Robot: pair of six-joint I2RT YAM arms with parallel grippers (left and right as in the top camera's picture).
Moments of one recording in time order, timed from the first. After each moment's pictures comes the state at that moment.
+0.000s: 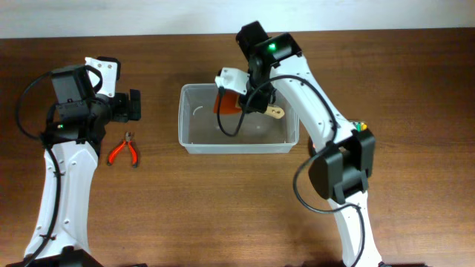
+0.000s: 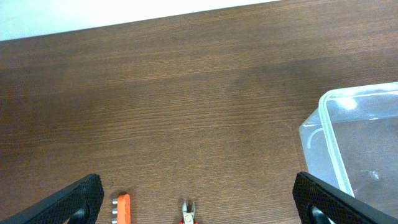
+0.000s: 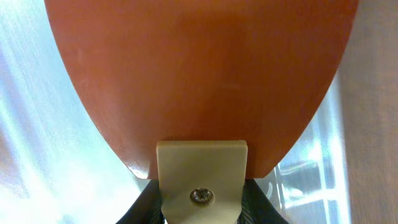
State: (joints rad) left arm 0.16 1.48 1.22 -0.47 0.12 0.24; right arm 0.44 2.37 2.35 -1.38 -0.19 -0.88
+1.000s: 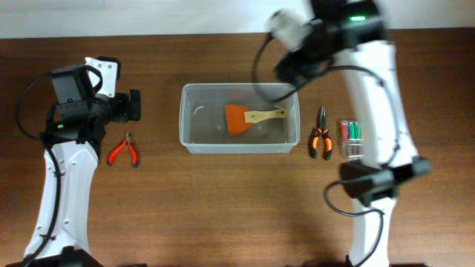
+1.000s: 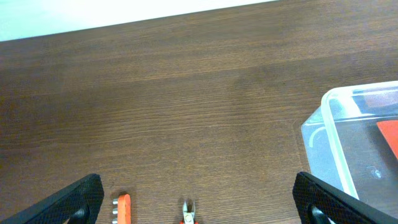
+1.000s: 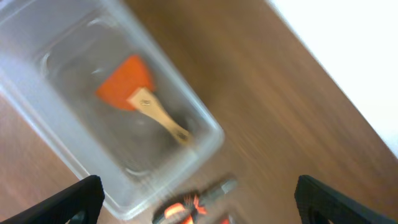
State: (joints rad) left arm 0.16 1.48 1.22 -0.47 0.12 0.24; right arm 0.21 2.21 2.74 -1.62 -0.18 -0.60
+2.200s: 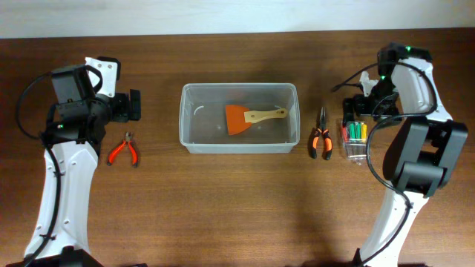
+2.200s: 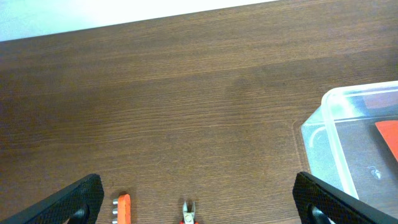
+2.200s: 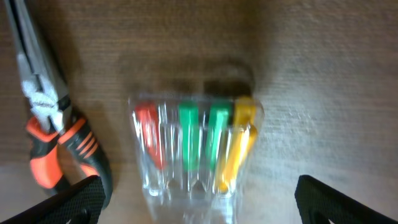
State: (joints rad) left arm 0.16 1.48 1.22 -0.47 0.12 0.24; right arm -0.21 2.29 1.94 -1.36 -0.06 -0.19
